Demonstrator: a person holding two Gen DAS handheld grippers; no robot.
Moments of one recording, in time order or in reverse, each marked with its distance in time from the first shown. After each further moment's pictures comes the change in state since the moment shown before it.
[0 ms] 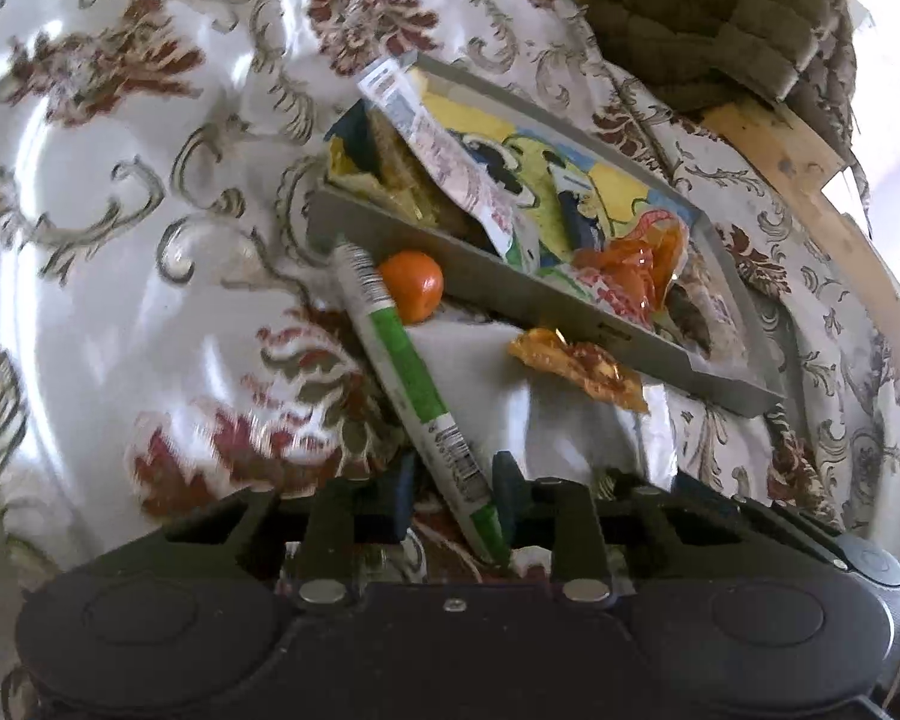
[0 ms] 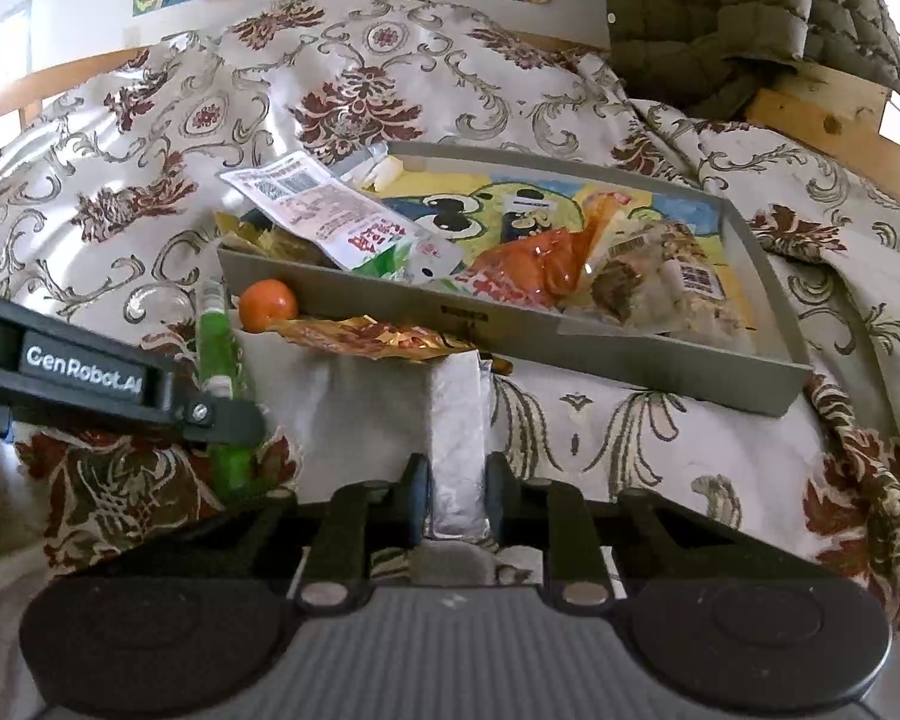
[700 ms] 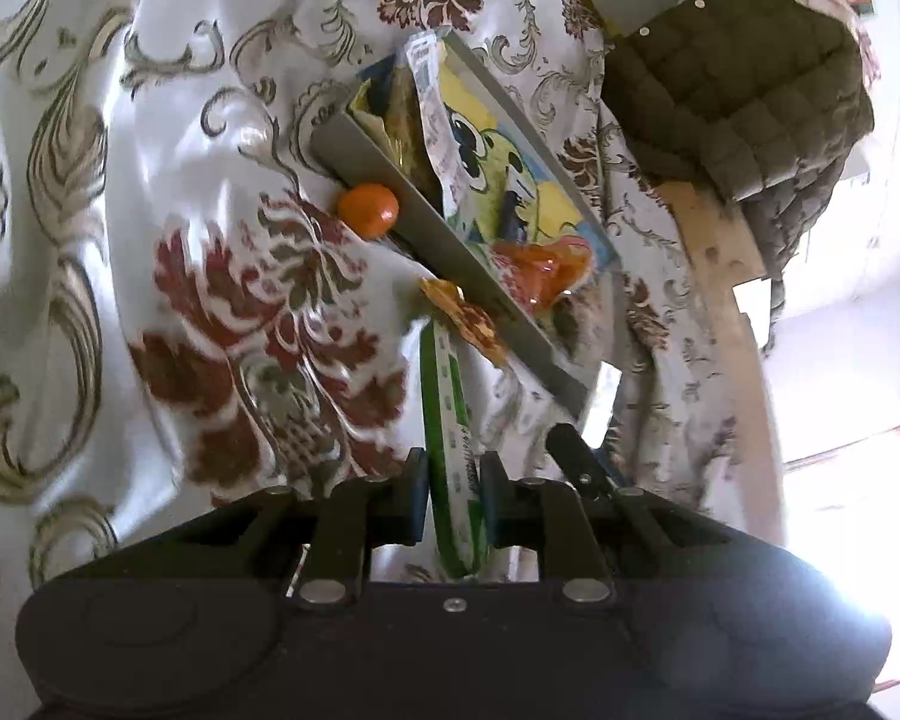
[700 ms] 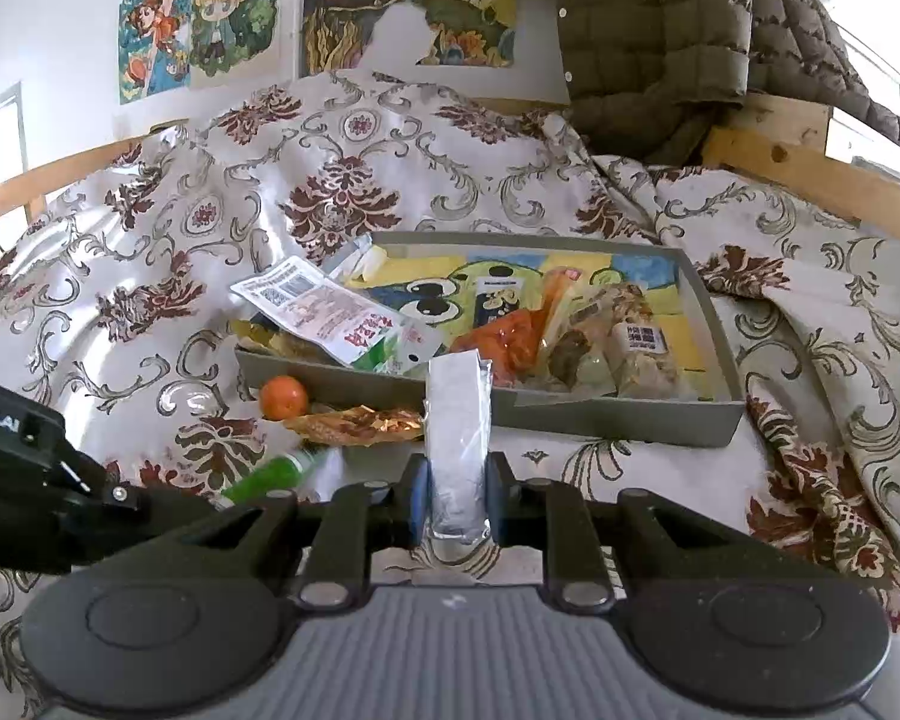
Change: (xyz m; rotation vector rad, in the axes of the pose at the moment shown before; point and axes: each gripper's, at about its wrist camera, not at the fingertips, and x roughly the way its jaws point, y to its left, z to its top) left arm -0.051 0.015 -0.024 -0.371 0.061 -0.285; right arm -0.051 -0.014 0.009 0.091 -0.131 0.010
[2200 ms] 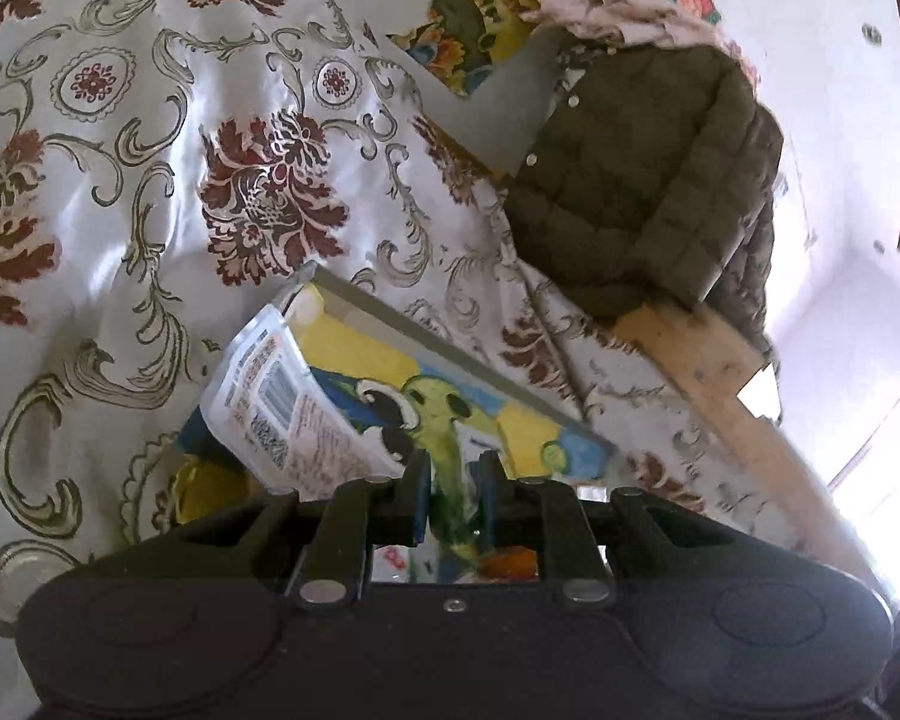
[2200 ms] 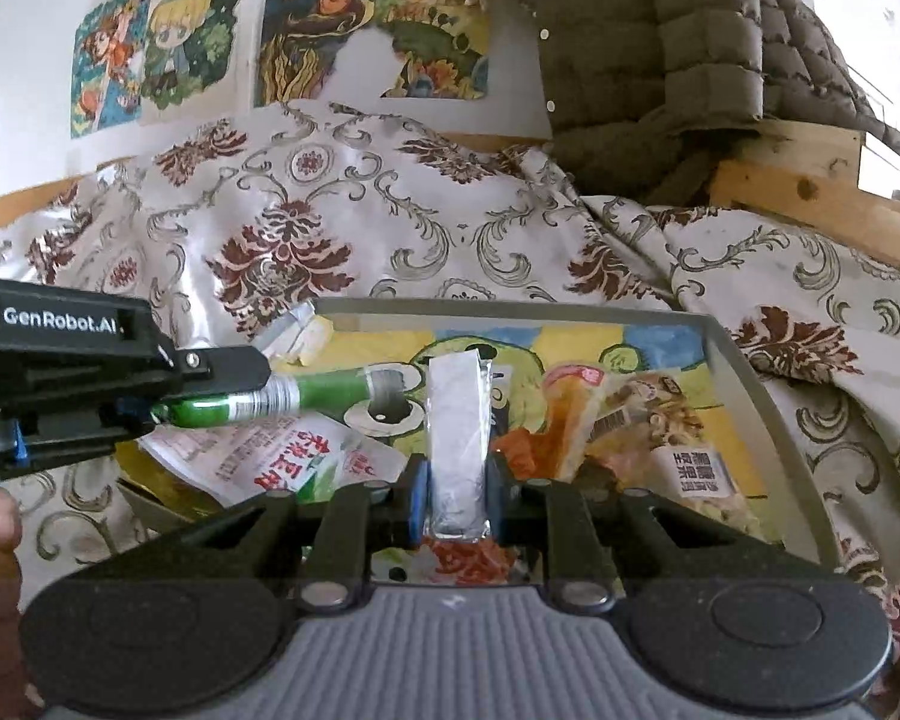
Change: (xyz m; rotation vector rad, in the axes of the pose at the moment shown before) left arm 0.090 -0.036 0.108 0.400 -0.383 -0.020; right arm 0.115 -0.006 0.050 0.014 -0.093 -0.069
